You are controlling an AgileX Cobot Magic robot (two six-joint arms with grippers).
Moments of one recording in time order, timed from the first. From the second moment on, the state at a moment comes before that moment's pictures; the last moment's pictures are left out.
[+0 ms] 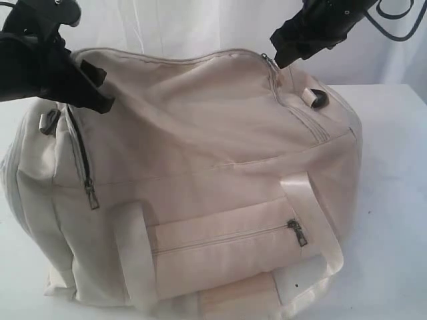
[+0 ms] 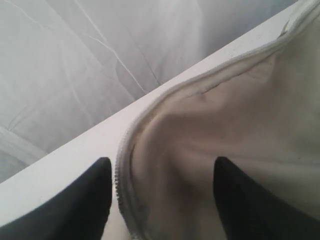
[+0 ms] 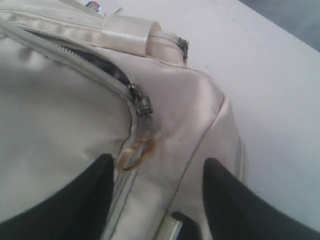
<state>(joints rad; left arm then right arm) -0.49 1.35 -0.94 -1.79 -0.26 2.11 0.34 1.92 -1.90 0.27 1.06 -0.47</state>
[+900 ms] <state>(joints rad) -0.76 1.07 -0.94 -1.79 -0.71 2.11 0.34 1.85 -1.90 0.28 1.22 -0.33</state>
